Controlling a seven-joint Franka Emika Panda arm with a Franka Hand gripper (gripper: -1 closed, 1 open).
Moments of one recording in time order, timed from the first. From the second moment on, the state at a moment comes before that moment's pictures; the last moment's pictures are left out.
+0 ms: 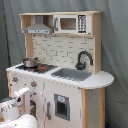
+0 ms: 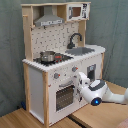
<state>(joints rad) -0.83 -1.49 1.75 -2.34 -0.50 2.74 1.53</state>
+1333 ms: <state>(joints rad) -0.51 -1.49 1.75 -2.50 -0.52 2.62 1.52</state>
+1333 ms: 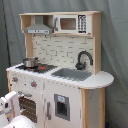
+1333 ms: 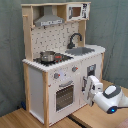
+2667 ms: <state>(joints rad) -0.29 -1.49 1.68 -2.49 -0.65 2.44 1.20</state>
